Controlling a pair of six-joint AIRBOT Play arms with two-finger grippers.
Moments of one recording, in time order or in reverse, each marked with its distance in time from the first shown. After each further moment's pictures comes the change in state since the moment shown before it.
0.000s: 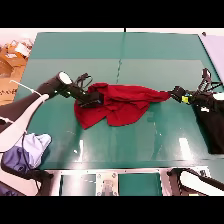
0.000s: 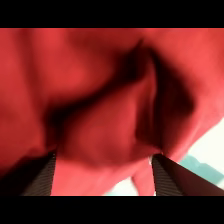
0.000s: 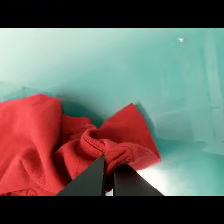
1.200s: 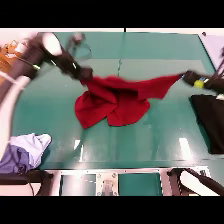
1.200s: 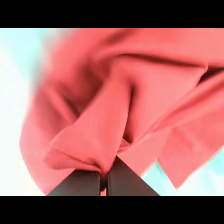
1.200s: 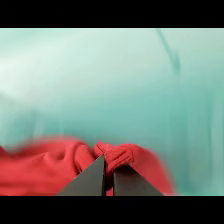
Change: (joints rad) left arm -0.037 0.215 0.512 0.542 -0.308 -0.079; right arm -0.021 0.143 0.261 0.008 0.130 -0.003
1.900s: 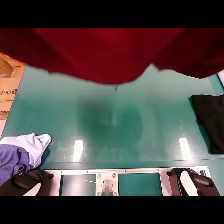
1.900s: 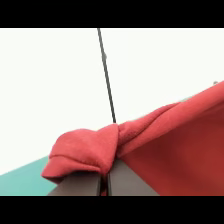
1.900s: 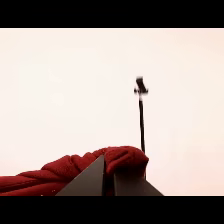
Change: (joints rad) left arm 0.000 0.621 0.335 0.128 0.066 0.167; right arm -0.002 0.419 0.649 -0.012 -0.157 0.148
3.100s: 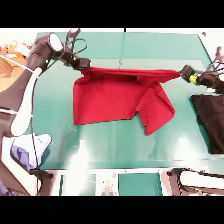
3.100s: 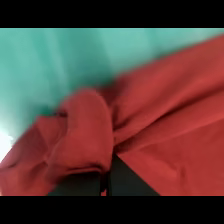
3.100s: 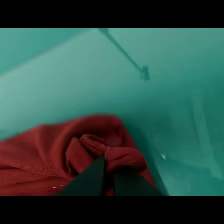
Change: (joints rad) left arm 0.135 -1.024 -0.183 -0.296 0.139 -0.018; right arm 0.013 -0.779 -0.579 -0.022 -0.052 -0.083
